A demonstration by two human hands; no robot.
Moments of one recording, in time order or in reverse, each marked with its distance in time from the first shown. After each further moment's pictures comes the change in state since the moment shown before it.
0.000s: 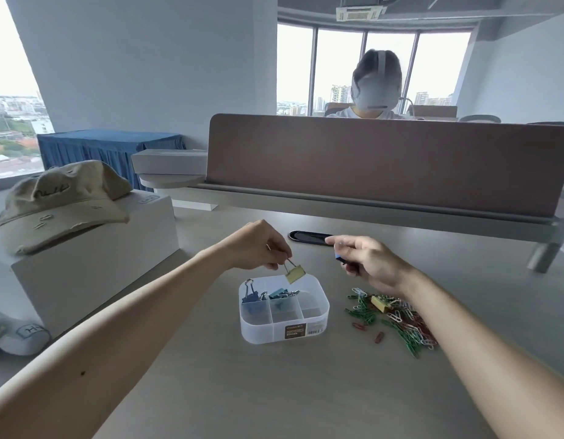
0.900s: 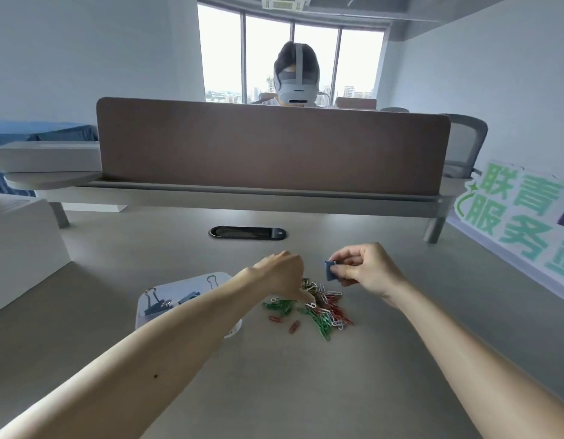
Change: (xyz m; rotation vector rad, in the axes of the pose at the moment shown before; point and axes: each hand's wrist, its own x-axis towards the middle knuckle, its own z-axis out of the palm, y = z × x) left_hand 0.076 0.101 0.150 0.527 -0.293 0.114; right_hand -0.071 0.049 -0.105 -0.217 0.380 0.028
